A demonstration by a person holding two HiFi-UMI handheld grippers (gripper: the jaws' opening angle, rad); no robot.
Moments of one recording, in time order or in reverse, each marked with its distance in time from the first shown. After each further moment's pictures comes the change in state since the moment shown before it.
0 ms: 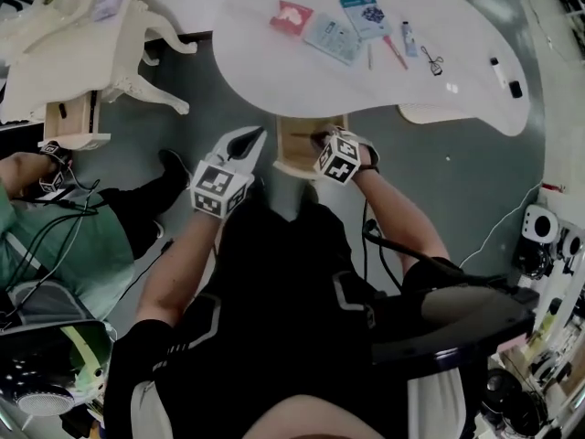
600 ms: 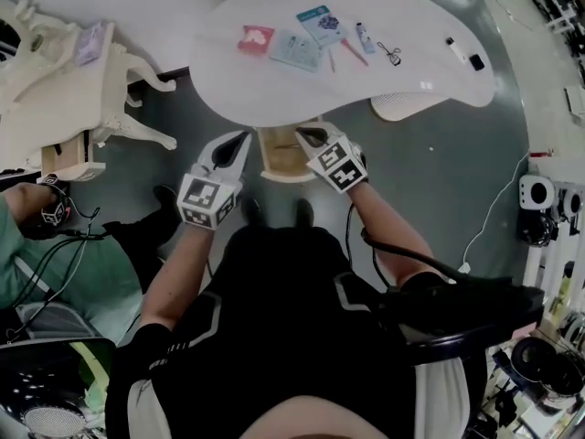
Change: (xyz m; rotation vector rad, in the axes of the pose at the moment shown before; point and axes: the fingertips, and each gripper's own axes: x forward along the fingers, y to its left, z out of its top) left arm -0.023 -0.029 0.062 0.092 -0.129 -0.051; right arm -0.128 -0.026 0.057 0.375 -0.366 -0.232
